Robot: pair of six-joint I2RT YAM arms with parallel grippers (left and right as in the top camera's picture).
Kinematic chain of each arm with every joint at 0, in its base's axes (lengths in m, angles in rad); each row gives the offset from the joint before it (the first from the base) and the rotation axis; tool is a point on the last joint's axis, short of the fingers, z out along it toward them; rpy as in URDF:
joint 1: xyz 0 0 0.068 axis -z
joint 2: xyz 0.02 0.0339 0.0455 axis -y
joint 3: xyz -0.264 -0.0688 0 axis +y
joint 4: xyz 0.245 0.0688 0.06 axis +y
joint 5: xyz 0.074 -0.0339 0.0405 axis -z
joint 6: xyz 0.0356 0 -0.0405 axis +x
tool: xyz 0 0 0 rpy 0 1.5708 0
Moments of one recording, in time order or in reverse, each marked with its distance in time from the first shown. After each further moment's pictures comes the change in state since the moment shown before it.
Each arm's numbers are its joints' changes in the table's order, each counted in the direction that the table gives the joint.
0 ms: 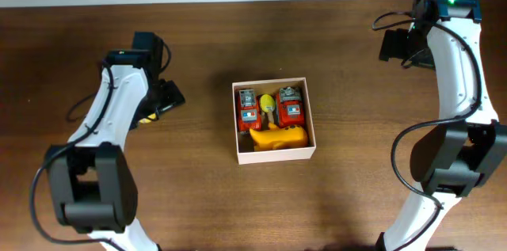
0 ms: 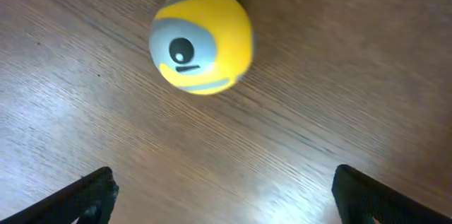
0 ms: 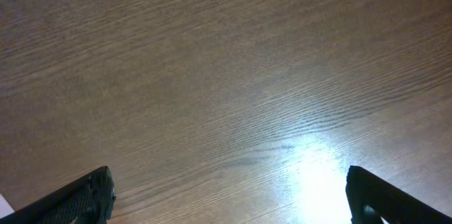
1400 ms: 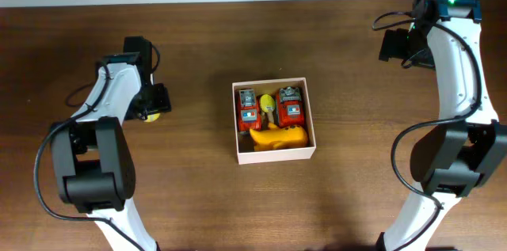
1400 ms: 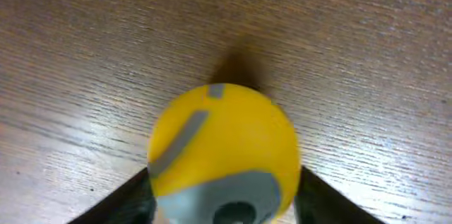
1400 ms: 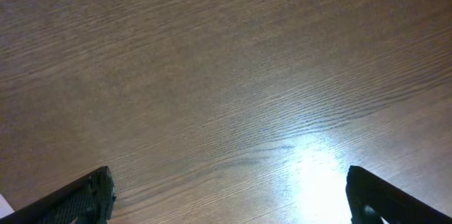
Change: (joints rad) left arm -0.085 -0.145 0.000 -0.161 0.042 0.390; right arm 0.000 0.000 0.000 0.000 0.000 0.000
